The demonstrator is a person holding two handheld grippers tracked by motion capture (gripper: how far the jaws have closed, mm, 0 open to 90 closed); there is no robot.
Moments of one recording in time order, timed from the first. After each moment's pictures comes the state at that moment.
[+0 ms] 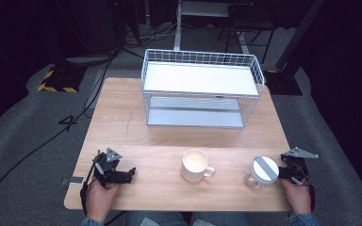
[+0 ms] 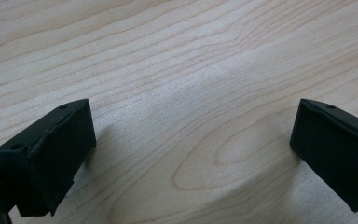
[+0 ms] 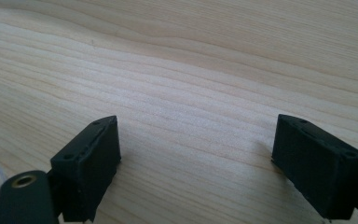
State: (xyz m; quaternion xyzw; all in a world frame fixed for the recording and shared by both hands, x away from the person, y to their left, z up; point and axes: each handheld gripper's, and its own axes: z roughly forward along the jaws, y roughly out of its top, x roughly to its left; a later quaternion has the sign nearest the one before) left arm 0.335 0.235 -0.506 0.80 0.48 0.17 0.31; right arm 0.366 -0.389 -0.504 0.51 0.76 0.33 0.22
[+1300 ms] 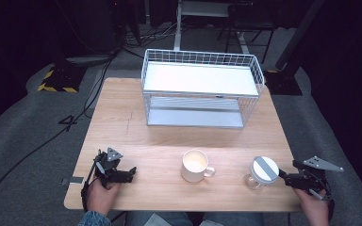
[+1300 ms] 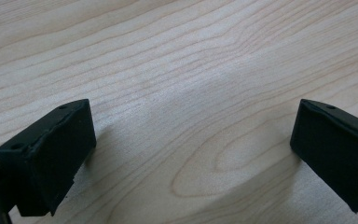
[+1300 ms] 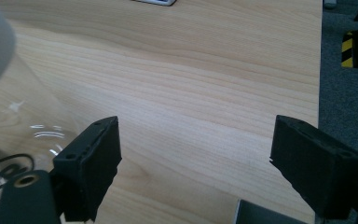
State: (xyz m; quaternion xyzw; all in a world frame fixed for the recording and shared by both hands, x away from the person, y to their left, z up) left arm 0.337 0.231 -0.506 0.79 0.49 0.17 0.31; right arm 0.318 -0.414 -0.474 0.49 0.75 0.38 0.23
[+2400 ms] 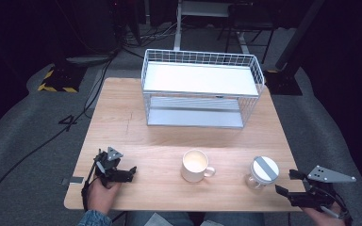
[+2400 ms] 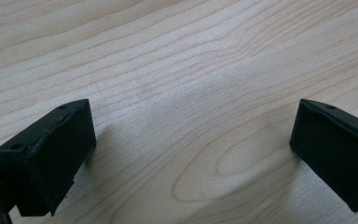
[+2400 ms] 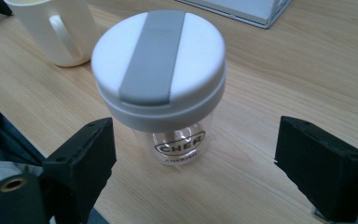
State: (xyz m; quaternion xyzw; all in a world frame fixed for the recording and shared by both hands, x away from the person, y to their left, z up) left arm 0.339 0.231 -0.506 0.80 0.49 0.17 0.31; right arm 0.267 -0.382 -0.420 0.40 0.80 0.41 0.16
